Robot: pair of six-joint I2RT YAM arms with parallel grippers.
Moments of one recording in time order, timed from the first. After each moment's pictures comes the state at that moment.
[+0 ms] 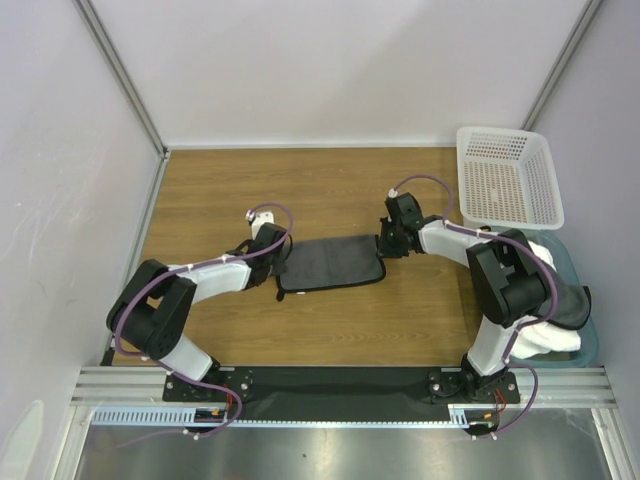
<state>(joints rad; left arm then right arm) -0.53 1.56 0.71 -0.06 -0.34 -0.59 0.44 1.79 1.05 -0.24 -0.06 0.51</state>
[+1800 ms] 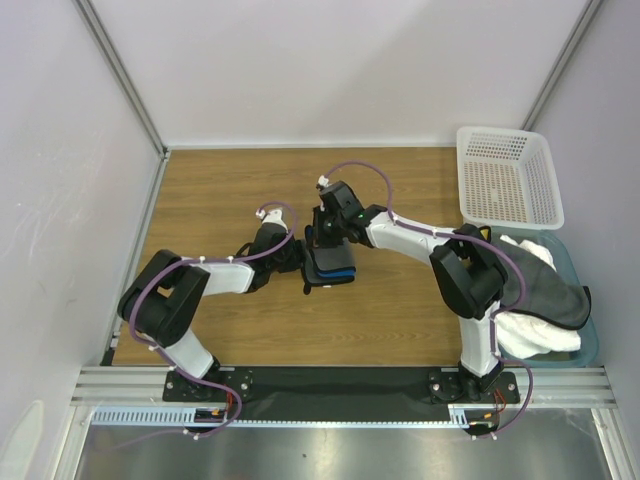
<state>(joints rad) -0.52 1.64 0.65 0.30 -0.04 -0.63 0.74 1.97 1.44 -0.24 -0.17 0.64</state>
